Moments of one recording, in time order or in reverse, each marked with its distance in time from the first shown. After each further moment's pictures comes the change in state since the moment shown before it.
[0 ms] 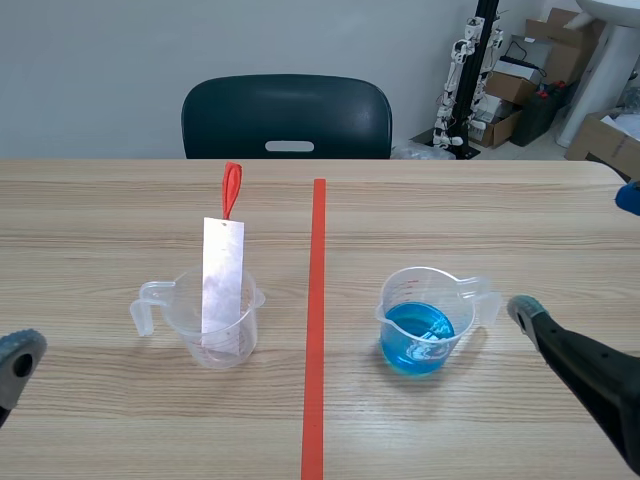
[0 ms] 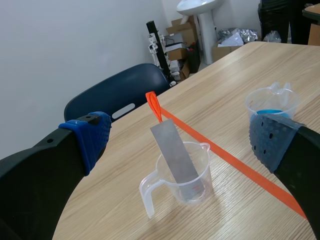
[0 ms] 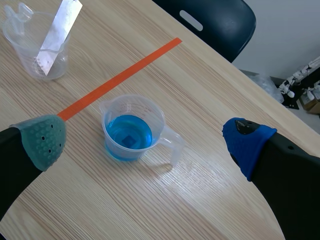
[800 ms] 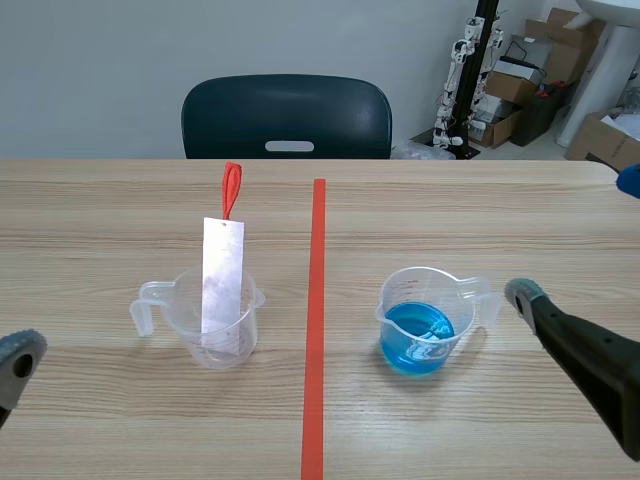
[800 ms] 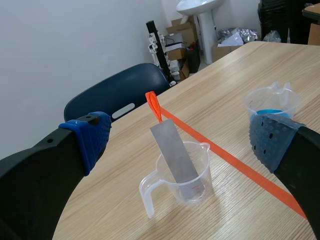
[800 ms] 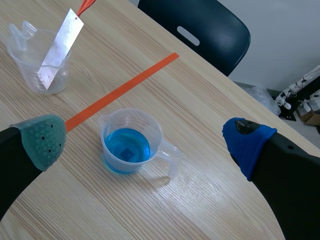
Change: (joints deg) left arm 0.0 0.0 0.0 0.0 0.0 0.0 0.0; right arm 0.3 0.0 0.0 -0.1 0.0 -0.2 3.2
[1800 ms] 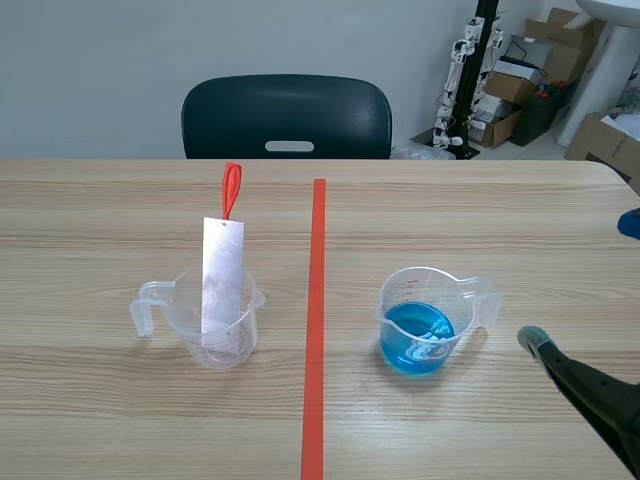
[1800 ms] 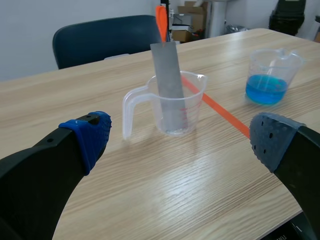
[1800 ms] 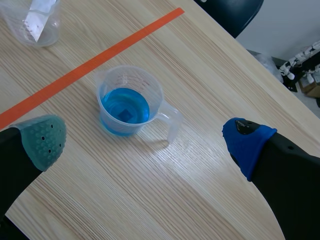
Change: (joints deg) left arm -13.2 4.1 6.7 -36.2 1.0 -9.7 -19.3; right arm 0.0 0.0 0.0 0.0 -2.5 0.7 -9.0
